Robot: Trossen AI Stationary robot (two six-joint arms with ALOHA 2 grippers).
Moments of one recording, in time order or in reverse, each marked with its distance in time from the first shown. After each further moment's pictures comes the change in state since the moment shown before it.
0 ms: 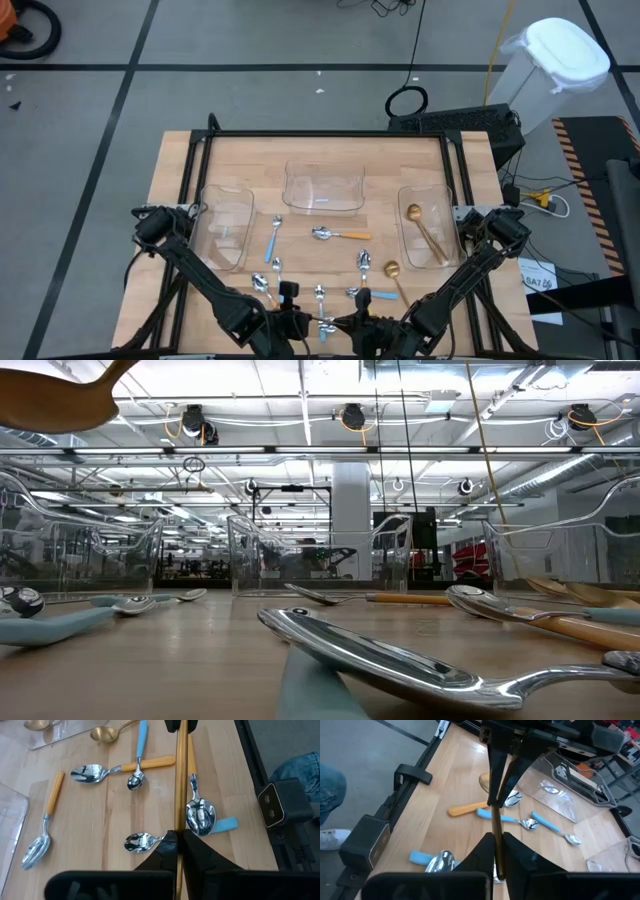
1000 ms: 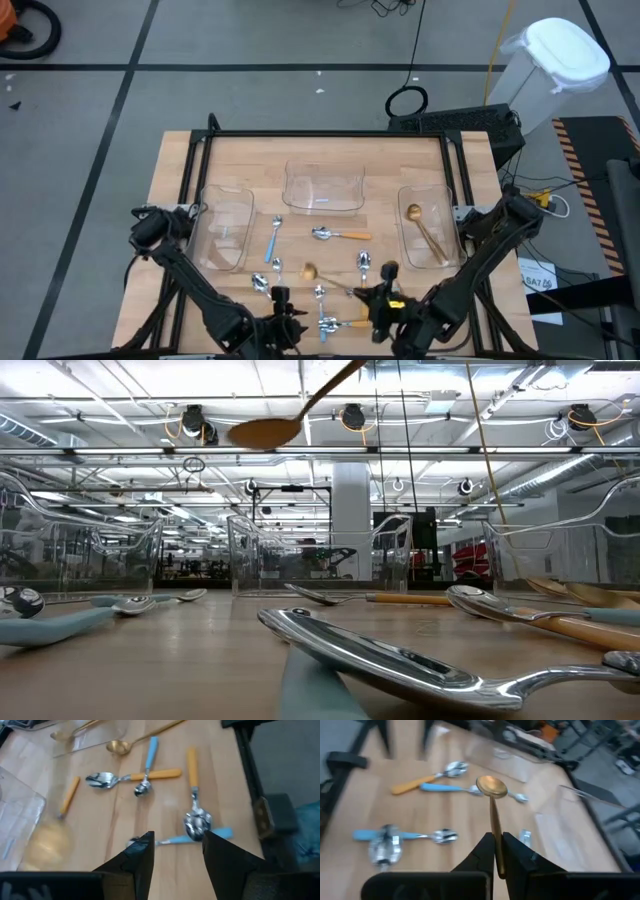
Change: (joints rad) left arm -0.075 -0.003 0.000 -0.003 -0.127 -0.105; right arm 0.000 -0.200 0.000 -0.506 0.160 0.359
